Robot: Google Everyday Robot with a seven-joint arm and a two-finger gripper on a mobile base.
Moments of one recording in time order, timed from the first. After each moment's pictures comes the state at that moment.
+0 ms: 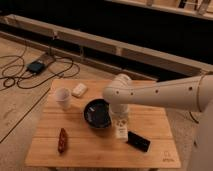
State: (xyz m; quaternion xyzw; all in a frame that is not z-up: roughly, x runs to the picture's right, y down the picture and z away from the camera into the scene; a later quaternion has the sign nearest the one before) arm 0.066 0.172 0.736 -0.26 -0.24 -0.72 0.59
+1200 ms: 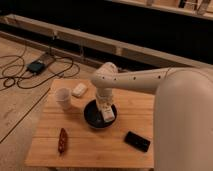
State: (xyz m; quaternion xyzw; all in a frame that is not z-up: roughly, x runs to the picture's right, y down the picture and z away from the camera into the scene) arm -0.007 0.108 0.832 -0.16 -0.28 -0.80 0.51
